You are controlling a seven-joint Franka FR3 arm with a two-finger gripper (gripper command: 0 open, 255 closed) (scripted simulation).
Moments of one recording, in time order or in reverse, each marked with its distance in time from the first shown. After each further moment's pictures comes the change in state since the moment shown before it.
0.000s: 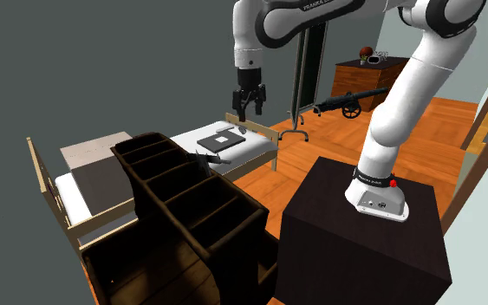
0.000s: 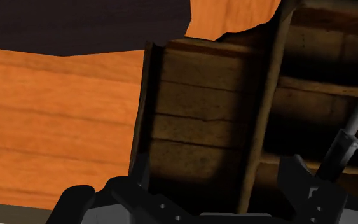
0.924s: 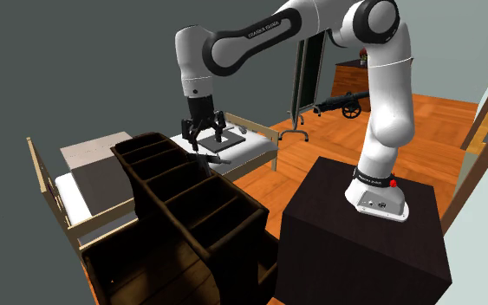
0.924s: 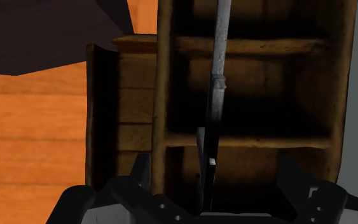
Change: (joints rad) arm 0.109 0.559 0.108 0.443 -0.171 0.036 0.393
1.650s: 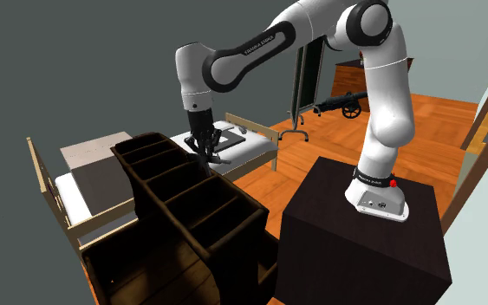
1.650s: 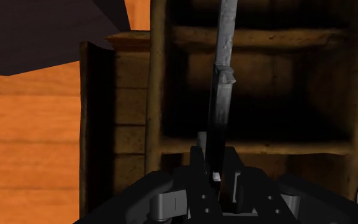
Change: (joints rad) arm 0.010 0.051 -0.008 -0.039 -0.021 0.084 0.011
